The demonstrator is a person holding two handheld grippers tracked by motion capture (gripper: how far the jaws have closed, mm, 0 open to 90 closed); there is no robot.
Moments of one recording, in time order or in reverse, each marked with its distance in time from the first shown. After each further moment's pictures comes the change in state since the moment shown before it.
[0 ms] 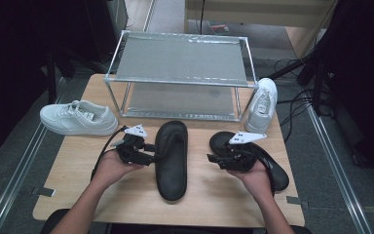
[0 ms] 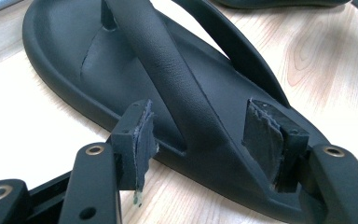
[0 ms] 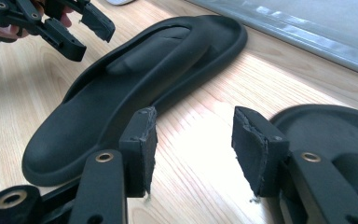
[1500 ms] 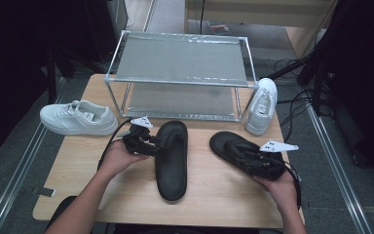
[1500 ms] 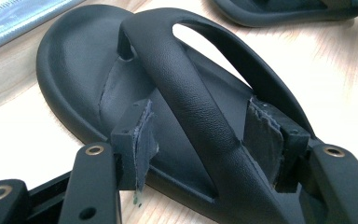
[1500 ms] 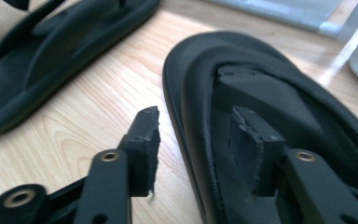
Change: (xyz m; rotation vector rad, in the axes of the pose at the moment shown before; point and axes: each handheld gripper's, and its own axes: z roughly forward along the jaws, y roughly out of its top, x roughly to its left) left arm 0.018 0.020 0.014 -0.015 -0.013 0.008; right arm -0.040 -0.050 -0.051 0.015 -0.161 0.095
